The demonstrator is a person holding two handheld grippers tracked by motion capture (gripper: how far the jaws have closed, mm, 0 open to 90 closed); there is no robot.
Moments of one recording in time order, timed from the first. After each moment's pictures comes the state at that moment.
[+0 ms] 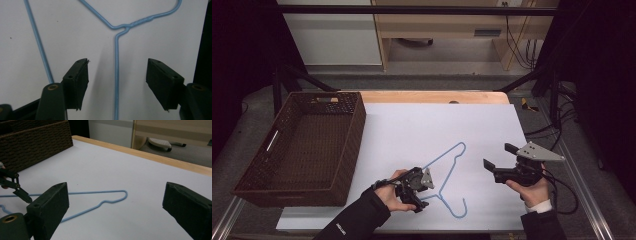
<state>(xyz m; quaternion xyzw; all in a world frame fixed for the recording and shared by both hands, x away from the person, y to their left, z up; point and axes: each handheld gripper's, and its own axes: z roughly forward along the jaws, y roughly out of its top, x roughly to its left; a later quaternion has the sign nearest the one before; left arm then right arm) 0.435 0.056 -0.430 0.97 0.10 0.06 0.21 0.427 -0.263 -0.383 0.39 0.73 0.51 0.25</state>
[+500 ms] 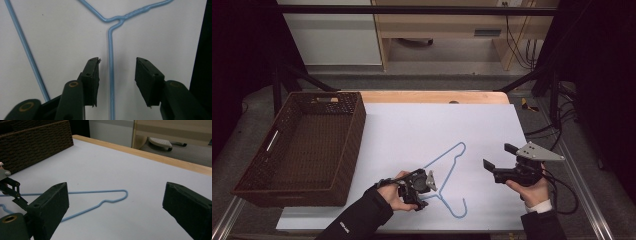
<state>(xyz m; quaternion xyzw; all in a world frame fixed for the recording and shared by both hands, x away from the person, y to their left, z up) 0.437 0.050 -0.435 0.98 0.08 0.04 0.17 0.427 -0.263 -0.383 0.39 0.73 0.50 0.24</state>
